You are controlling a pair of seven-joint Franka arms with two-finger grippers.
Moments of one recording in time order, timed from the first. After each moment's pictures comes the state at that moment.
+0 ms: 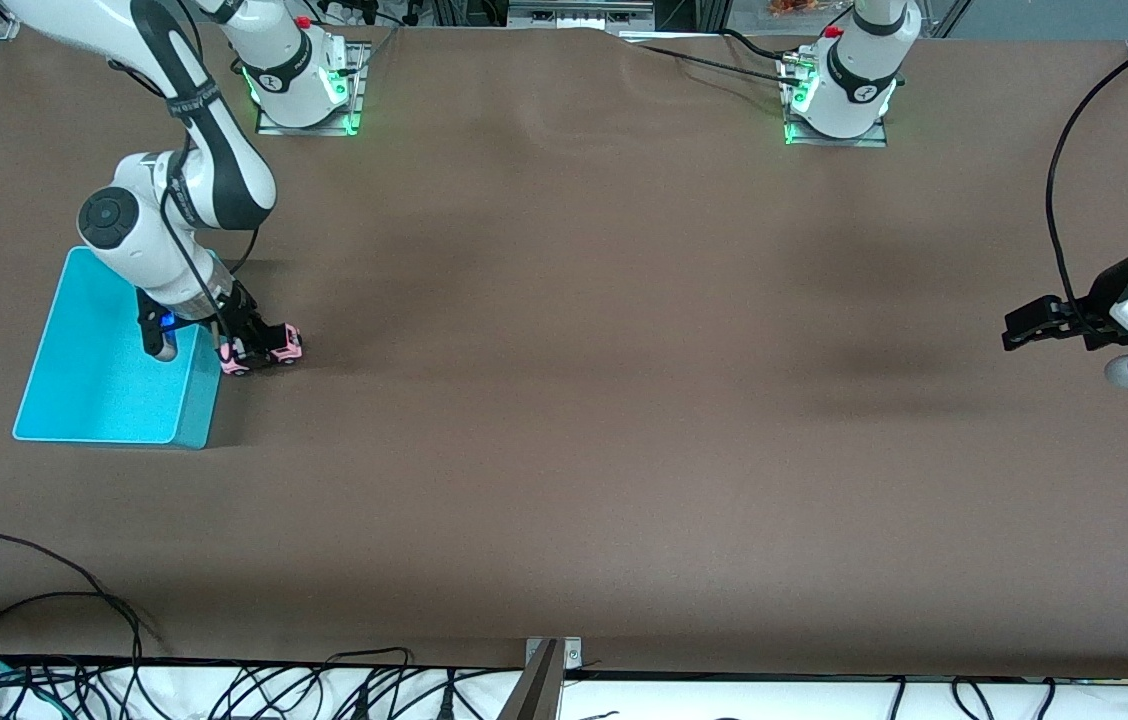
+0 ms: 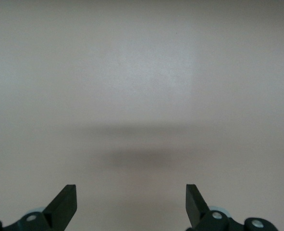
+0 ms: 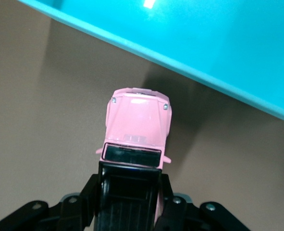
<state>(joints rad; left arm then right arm) 0.11 0.19 -0.07 -1.57 0.02 1.74 0.02 -0.05 0.20 0.12 -2.34 0.02 2.61 1.23</state>
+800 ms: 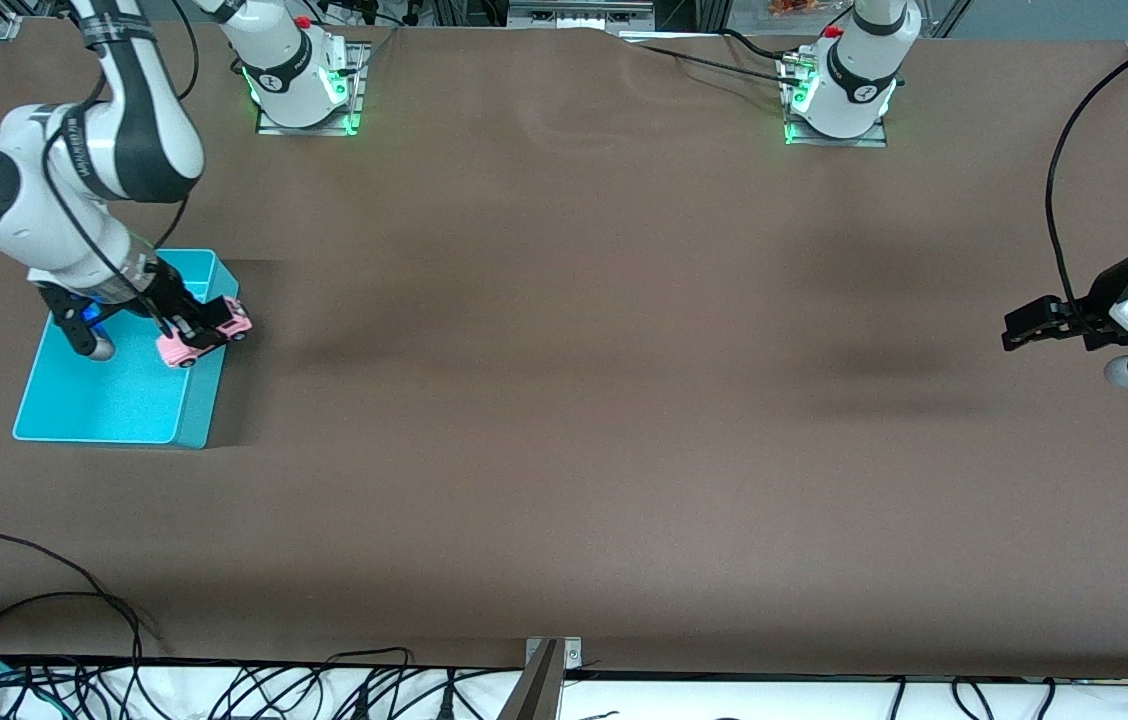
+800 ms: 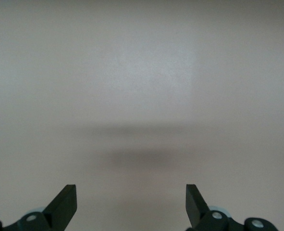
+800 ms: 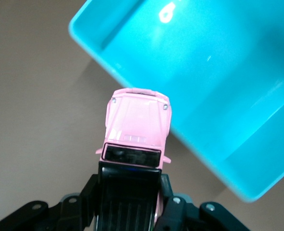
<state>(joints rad) 0.11 0.19 -0.07 -1.57 0.02 1.74 0.02 -0.09 0.09 0.05 -2.16 0.02 2.23 0.74</state>
